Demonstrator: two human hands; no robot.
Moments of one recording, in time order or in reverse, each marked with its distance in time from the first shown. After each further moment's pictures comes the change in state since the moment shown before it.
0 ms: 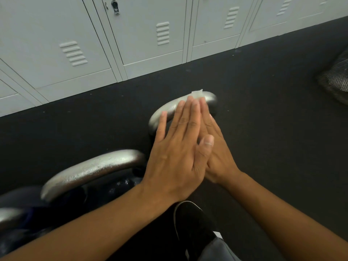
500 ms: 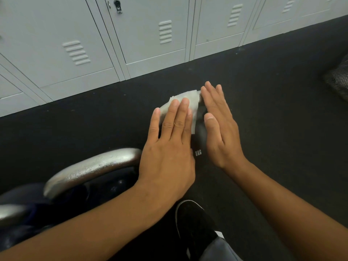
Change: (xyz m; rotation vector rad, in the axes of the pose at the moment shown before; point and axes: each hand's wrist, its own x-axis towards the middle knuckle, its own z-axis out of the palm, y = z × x) left_hand -0.004 -0.002 -0.009 0.693 -0.227 -0.068; right_hand 0.023 -0.001 -0.014 0.097 0.208 0.173
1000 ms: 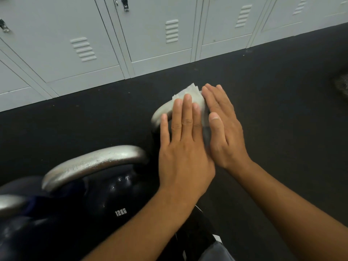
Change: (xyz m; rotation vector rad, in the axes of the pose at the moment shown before) left_hand 0.016 0.046 0.022 -0.264 0.200 -0.216; right_hand 0.004 0.010 -0.007 -0.026 -0.022 -0.062
